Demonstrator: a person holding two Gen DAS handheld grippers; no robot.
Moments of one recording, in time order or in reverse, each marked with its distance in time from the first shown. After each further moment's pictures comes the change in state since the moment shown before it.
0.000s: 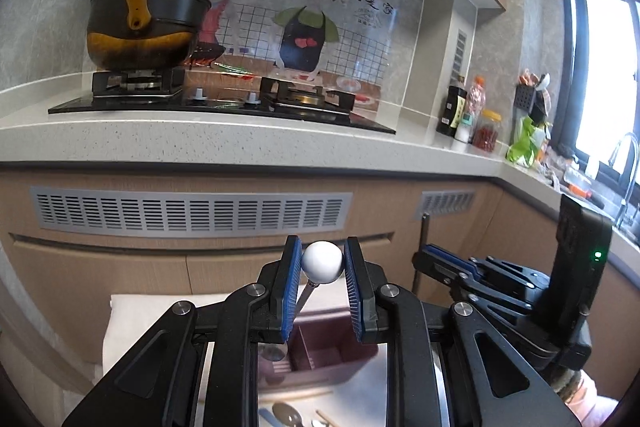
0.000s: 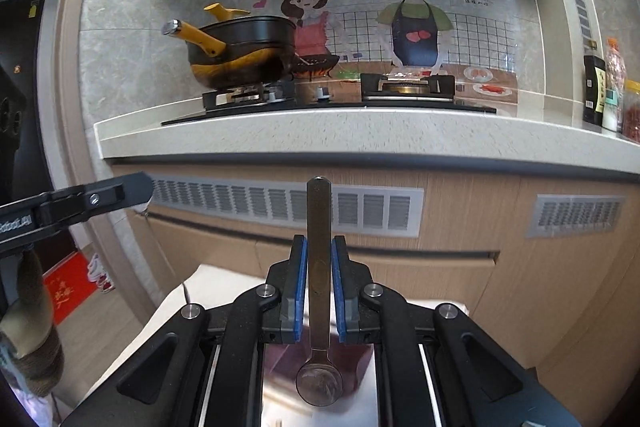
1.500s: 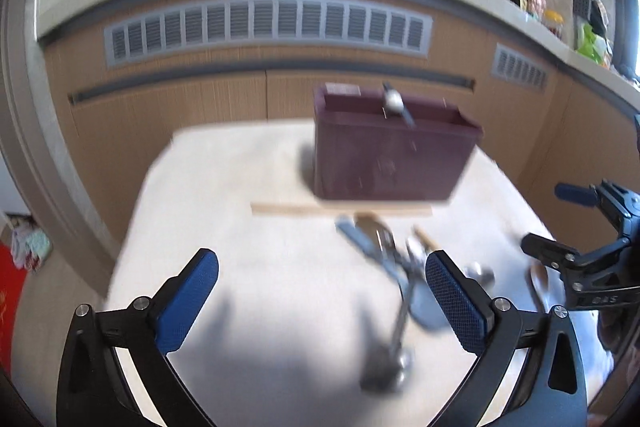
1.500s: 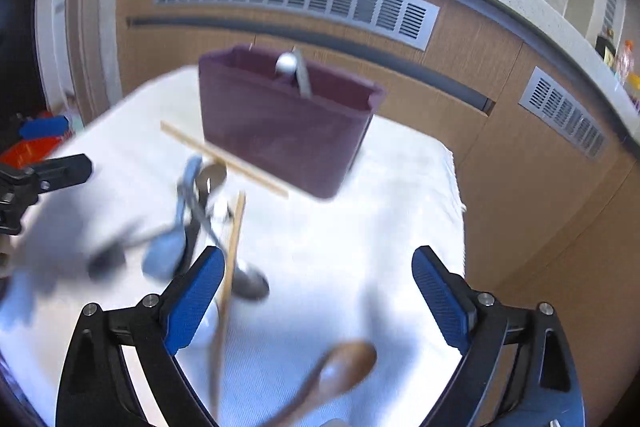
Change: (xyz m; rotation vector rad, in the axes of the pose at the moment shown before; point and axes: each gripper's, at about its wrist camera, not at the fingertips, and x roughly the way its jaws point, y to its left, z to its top) left arm -0.018 0.031 -0.245 -0.003 0.264 0.269; right arm -0.030 0.028 -0.210 -0.266 0.388 -0.136
